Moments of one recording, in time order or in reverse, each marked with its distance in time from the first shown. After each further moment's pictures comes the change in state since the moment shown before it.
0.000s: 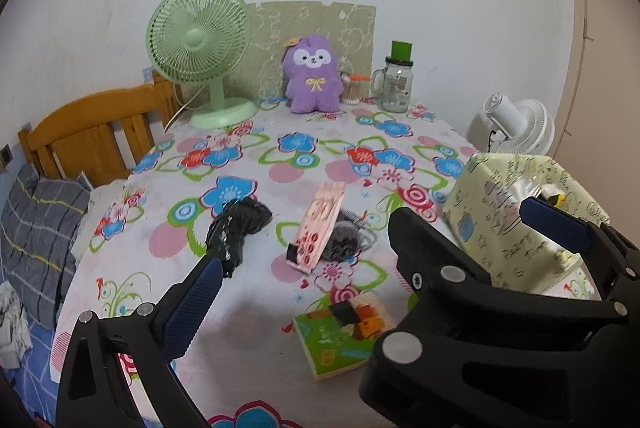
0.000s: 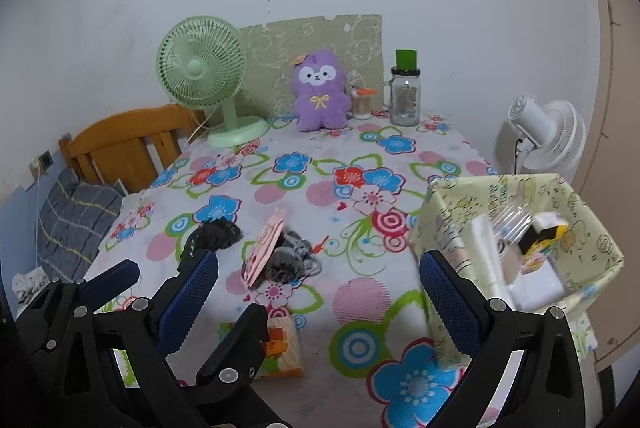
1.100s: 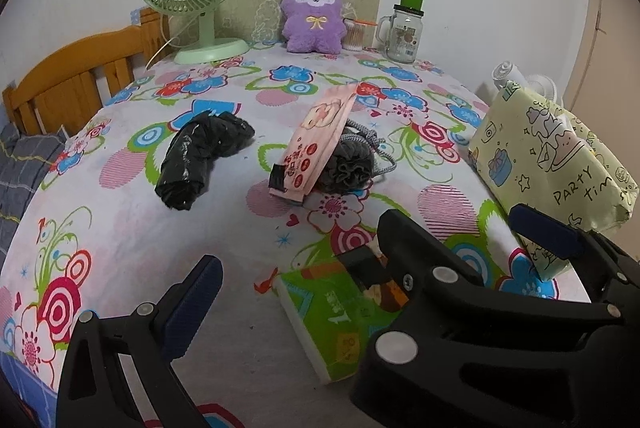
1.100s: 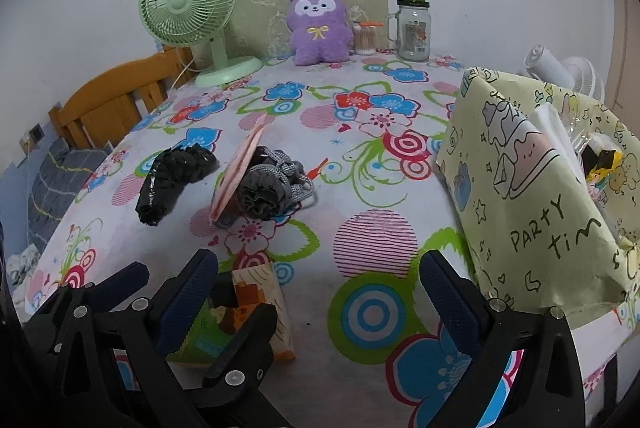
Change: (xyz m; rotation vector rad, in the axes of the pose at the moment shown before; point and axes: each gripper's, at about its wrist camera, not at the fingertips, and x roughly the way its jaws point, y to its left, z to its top) left arm 0.061 0.004 -0.045 -0.052 0.116 -0.049; right arm 0.063 -0.011 -0.050 0.022 0.133 0.002
